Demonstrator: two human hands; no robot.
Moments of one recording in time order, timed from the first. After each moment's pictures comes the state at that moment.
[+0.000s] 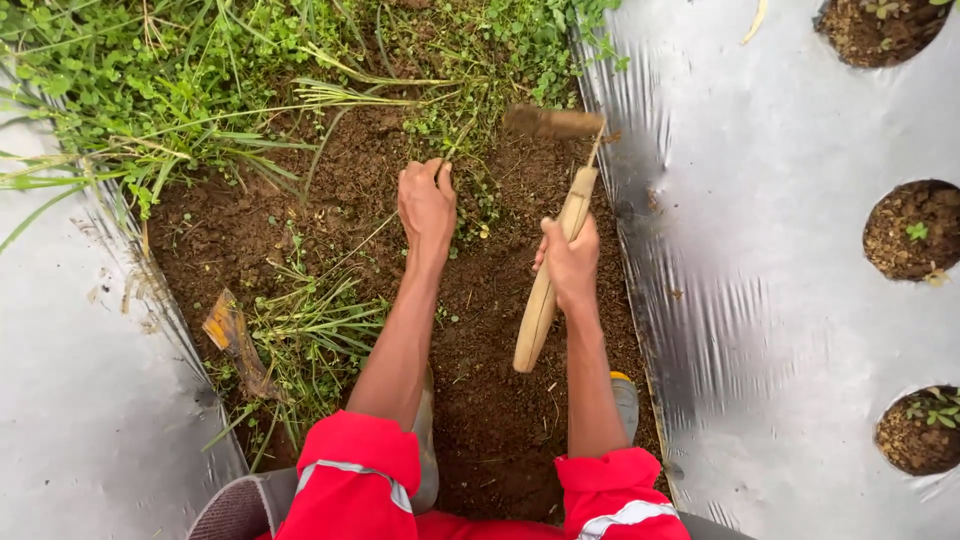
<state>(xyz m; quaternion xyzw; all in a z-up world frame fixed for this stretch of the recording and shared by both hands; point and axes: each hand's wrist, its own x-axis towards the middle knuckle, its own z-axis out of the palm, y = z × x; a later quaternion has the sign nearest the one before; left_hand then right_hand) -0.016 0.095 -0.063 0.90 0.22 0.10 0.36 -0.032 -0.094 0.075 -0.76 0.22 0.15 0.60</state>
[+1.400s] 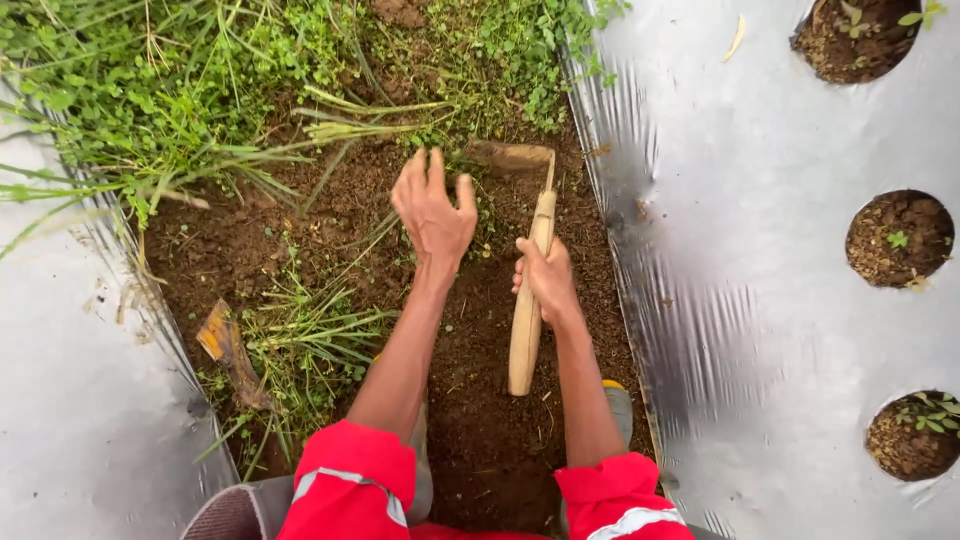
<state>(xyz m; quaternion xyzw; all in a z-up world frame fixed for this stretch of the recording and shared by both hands) -0.016 0.068 0.006 0.91 0.22 0.17 0.32 -0.040 -0.094 0.070 -0.72 0.24 0.28 0.59</state>
